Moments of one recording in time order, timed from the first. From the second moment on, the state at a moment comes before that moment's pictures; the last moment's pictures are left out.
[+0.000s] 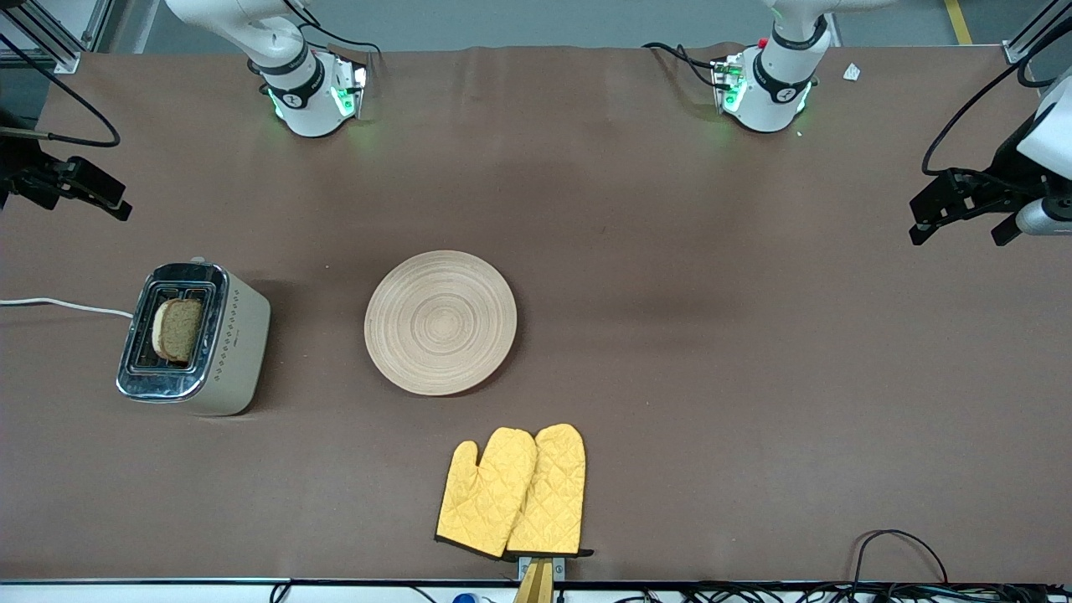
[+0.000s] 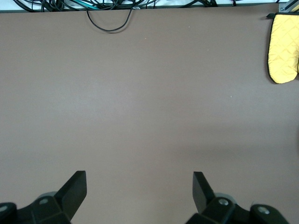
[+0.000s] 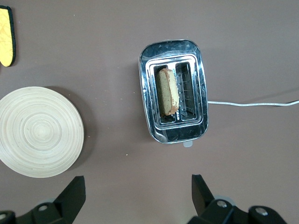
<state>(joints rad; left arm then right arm) 0.00 -0.03 -0.10 -1.57 0.02 1.70 -0.06 0.22 -0.08 -0.22 -1.61 -0.04 1.54 0.17</state>
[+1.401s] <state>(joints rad) -0.01 0.00 -0.10 -1.56 0.02 1.64 -0.07 0.00 0.25 -0.08 -1.65 -0.07 1.87 0.06</state>
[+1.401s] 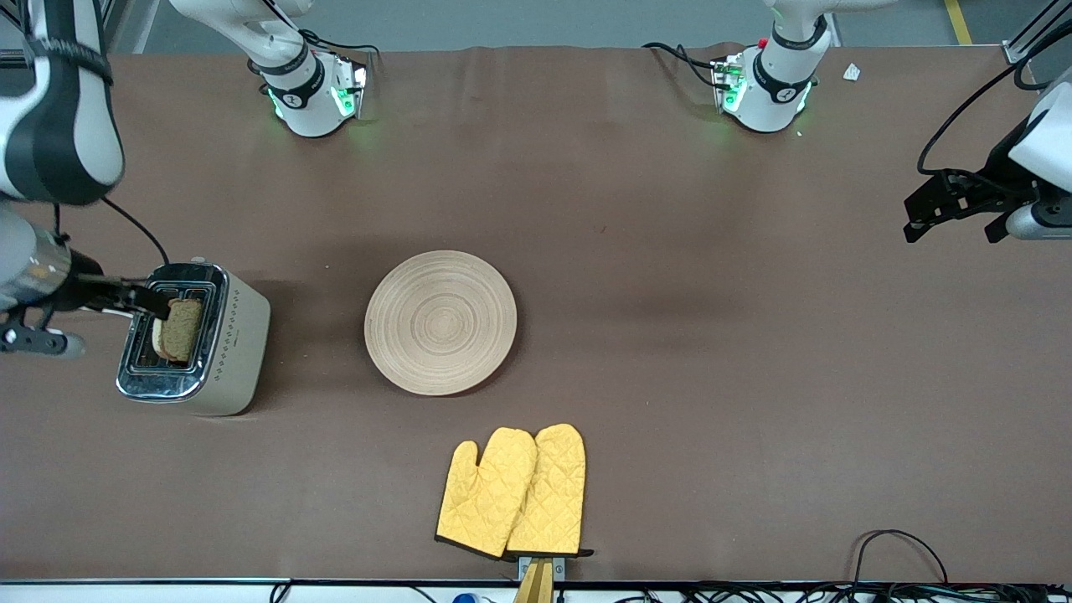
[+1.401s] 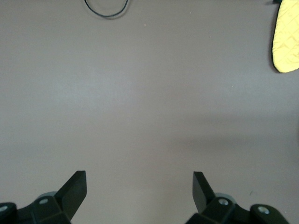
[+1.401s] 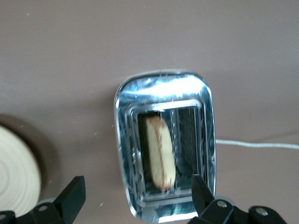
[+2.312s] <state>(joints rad) 0.00 0.02 -0.10 -1.56 0.02 1.64 -0.07 -0.06 0.29 -0.07 -1.85 -0.06 2.03 -0.11</state>
